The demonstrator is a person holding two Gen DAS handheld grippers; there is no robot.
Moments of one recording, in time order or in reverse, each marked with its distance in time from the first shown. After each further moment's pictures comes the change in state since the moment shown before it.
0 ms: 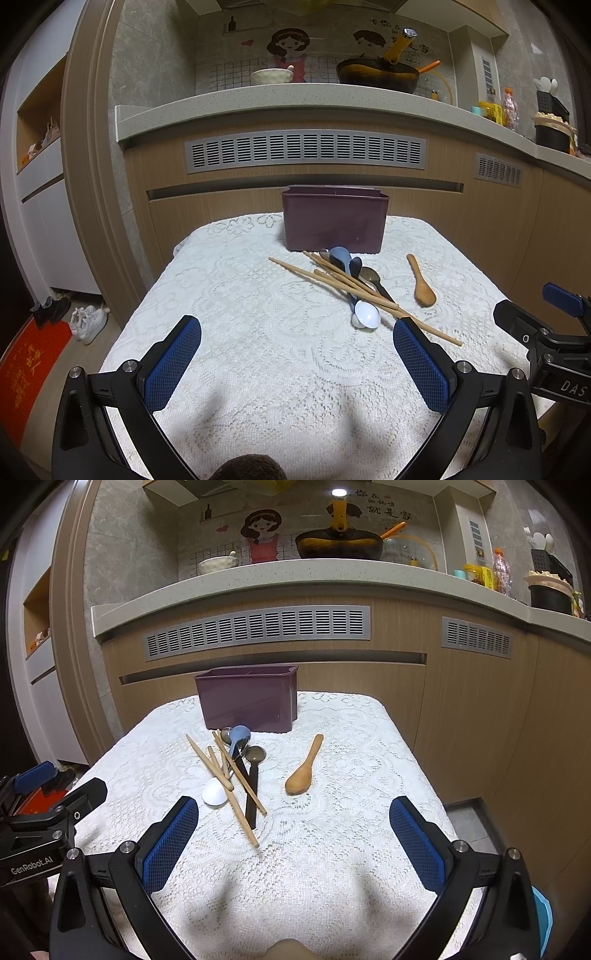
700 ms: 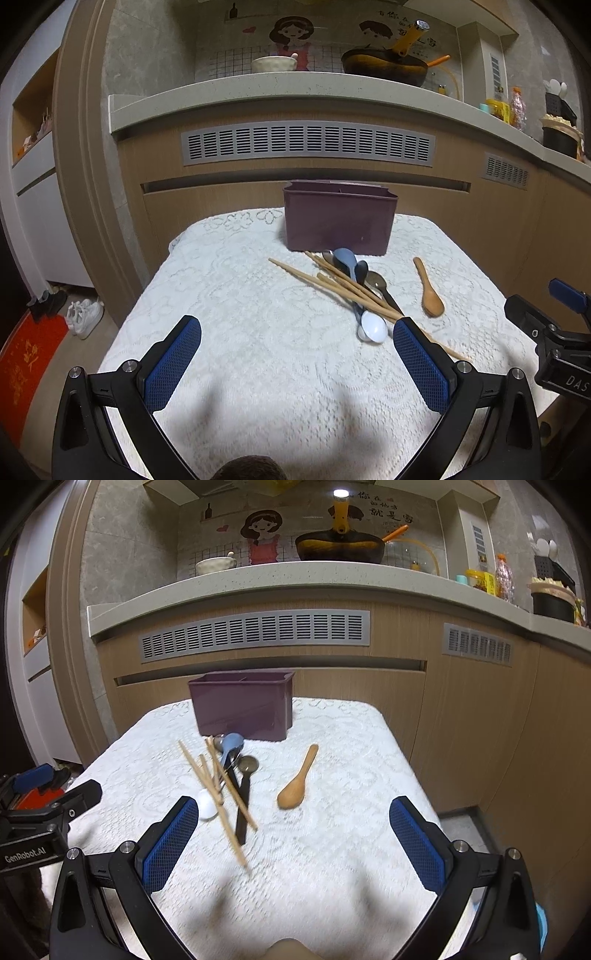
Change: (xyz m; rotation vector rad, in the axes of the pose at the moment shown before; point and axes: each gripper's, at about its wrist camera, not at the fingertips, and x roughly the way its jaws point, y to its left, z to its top) left arm 0.028 0.007 0.024 -0.014 0.048 -0.011; right arm 0.015 -0.005 0.017 -0.022 -0.009 -0.018
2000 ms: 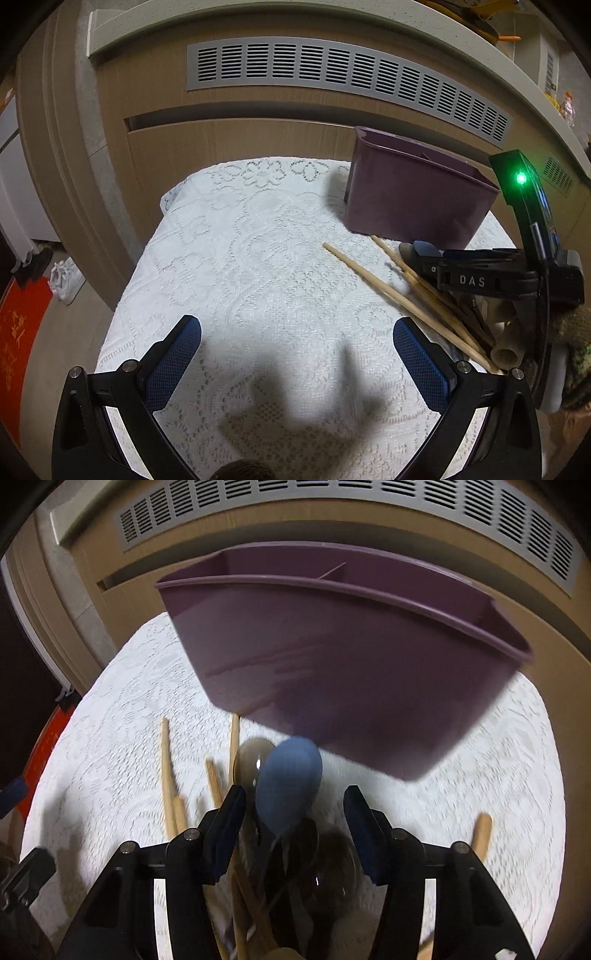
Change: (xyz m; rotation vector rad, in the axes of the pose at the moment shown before) left arm 0.147 0.085 0.036 -0.095 0.255 -0.024; right arm 0.284 0.083 0.061 -0.145 0.518 0.225
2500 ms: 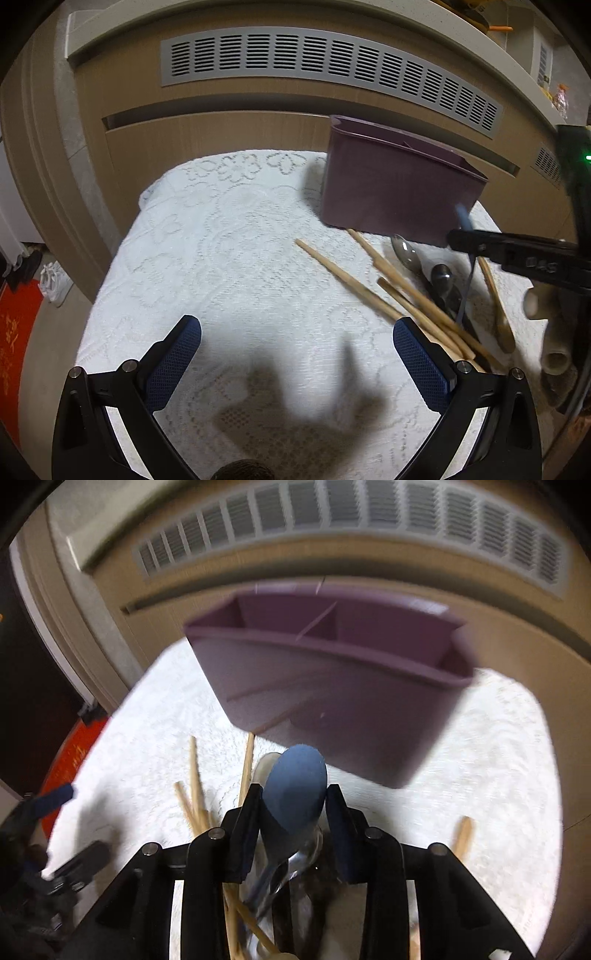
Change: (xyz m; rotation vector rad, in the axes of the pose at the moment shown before) left arm 0.012 -0.023 0.006 0.020 0.045 -0.057; right arm -0.047 -0.020 -0.005 0.020 -0.090 0.091
